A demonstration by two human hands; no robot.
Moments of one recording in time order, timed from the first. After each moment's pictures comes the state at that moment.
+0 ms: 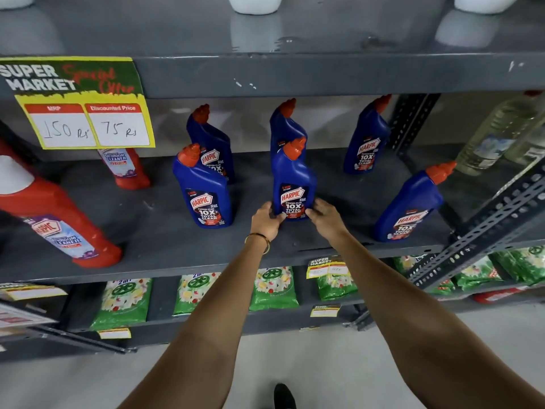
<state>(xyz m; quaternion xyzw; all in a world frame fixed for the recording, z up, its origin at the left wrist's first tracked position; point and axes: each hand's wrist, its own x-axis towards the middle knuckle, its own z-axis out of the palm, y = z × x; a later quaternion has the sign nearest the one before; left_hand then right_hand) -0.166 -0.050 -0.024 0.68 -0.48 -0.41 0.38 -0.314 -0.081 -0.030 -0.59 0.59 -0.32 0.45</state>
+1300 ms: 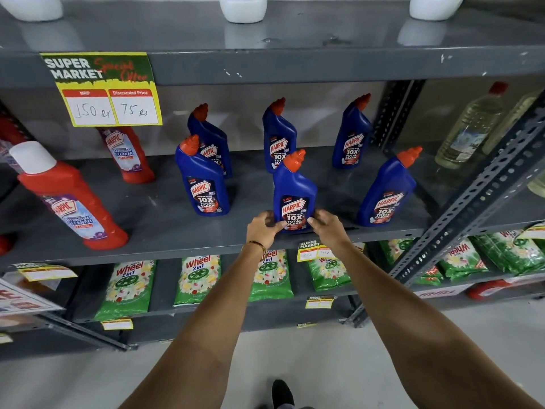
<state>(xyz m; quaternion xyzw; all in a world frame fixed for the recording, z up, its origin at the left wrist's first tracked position) -0.185 0.012 -0.027 0.68 -0.48 -0.39 0.39 -0.346 -0.011 -0.028 -0.58 0.59 -0.33 0.45</state>
